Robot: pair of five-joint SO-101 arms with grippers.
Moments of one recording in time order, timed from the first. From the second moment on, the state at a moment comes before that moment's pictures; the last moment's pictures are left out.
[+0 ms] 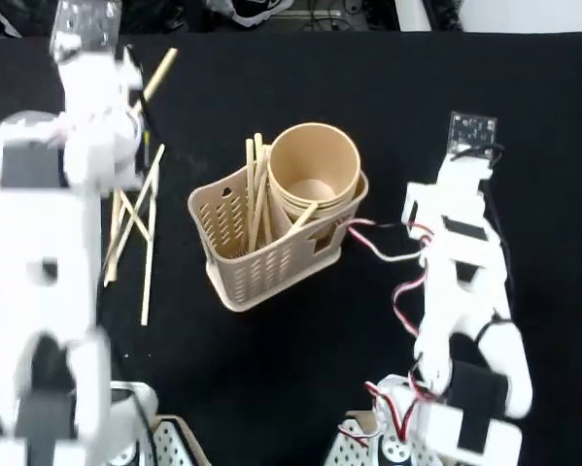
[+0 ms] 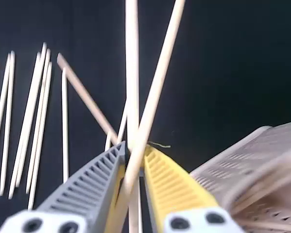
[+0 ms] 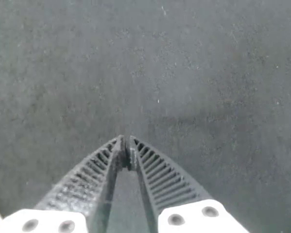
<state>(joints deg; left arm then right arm) -2.2 -27.8 -1.9 80.9 -3.6 15.2 -14.5 51.8 18.8 3.5</state>
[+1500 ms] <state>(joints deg) 19.3 -71.4 56.4 12.0 8.3 5.0 -103.1 97.0 50.2 15.9</state>
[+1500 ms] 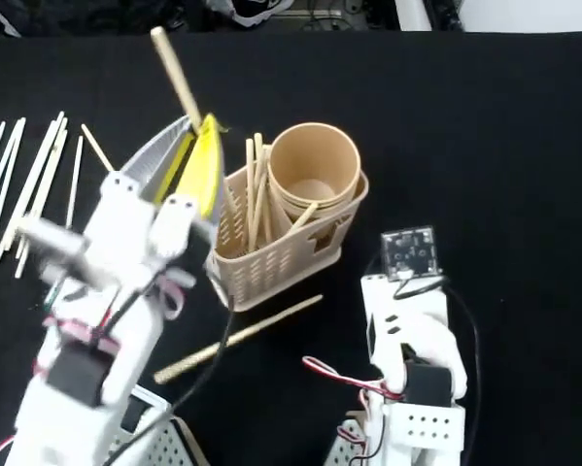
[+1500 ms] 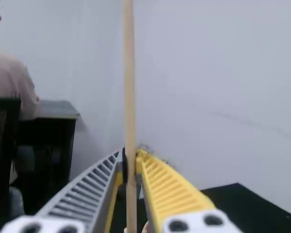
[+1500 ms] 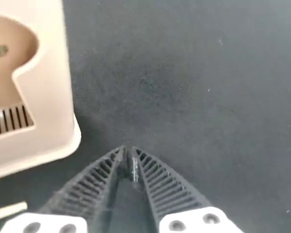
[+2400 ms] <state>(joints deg) 11.3 -62.4 16.7 92.3 -13.2 5.0 -103.1 97.0 52.7 22.2</state>
